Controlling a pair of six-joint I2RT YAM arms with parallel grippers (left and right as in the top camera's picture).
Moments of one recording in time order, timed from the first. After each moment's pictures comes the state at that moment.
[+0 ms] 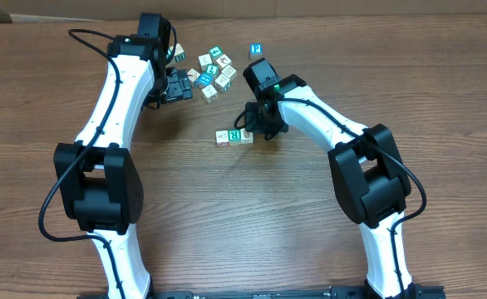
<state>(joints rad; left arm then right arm) -0.12 2.11 1.87 -1.11 -0.13 -0.39 0.51 2.25 1.72 -0.78 -0.06 0.54</state>
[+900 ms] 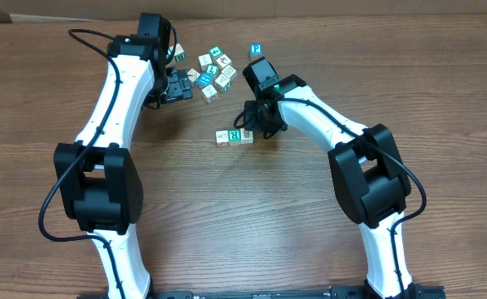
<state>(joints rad) -0.12 2.11 1.87 -1.11 -0.13 -0.39 0.51 2.25 1.72 -0.77 -0.07 0.54</state>
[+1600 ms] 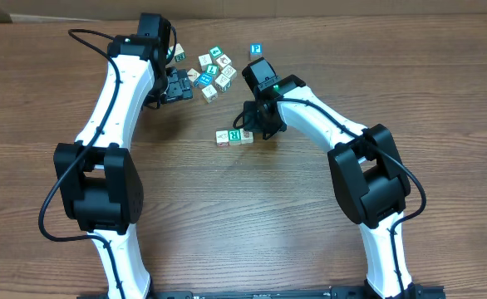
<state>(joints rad) -0.12 2.11 1.87 -1.11 -0.13 -0.39 0.51 2.25 1.72 -0.78 -0.06 0.54</state>
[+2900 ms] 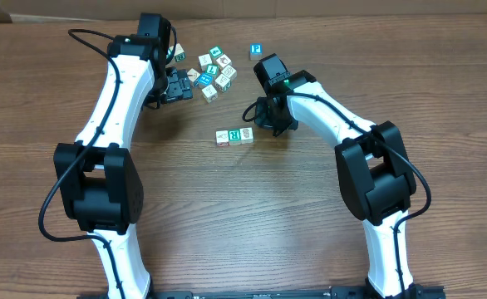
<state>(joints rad) -0.12 2.11 1.87 -1.11 -0.13 -0.39 0.46 2.25 1.72 -0.81 -0.02 0.59</state>
